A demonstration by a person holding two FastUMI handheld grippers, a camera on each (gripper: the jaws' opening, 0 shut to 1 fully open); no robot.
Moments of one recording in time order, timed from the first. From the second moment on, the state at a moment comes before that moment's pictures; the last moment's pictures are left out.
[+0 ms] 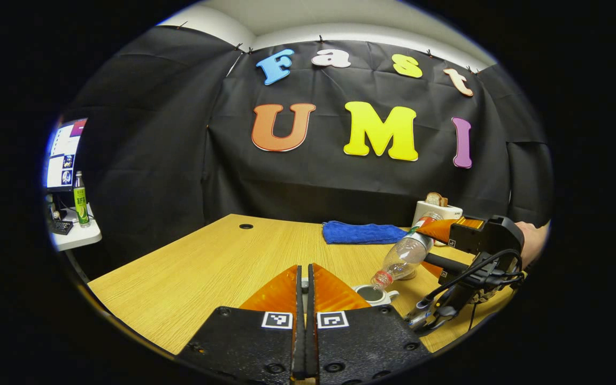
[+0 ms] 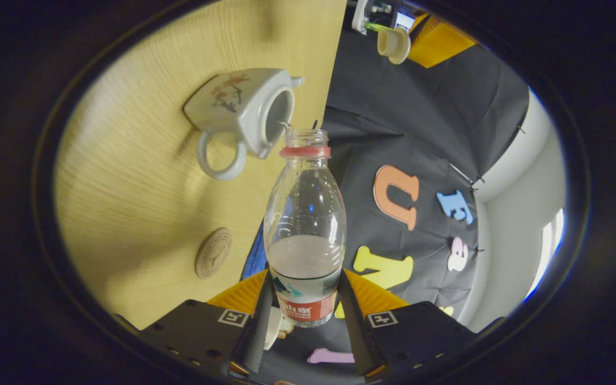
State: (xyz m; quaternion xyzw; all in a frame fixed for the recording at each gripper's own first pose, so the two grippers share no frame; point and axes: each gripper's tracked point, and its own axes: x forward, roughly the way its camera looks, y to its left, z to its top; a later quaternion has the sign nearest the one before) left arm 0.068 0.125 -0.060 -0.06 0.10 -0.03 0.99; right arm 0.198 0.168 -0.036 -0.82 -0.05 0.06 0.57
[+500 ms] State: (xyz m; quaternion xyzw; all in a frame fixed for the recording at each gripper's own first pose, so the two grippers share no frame) left arm 0.068 0.126 -0.057 -0.06 0.09 -0.03 0.99; right arm 0.203 0.171 -0.026 -0.84 -0.07 0.05 0.54
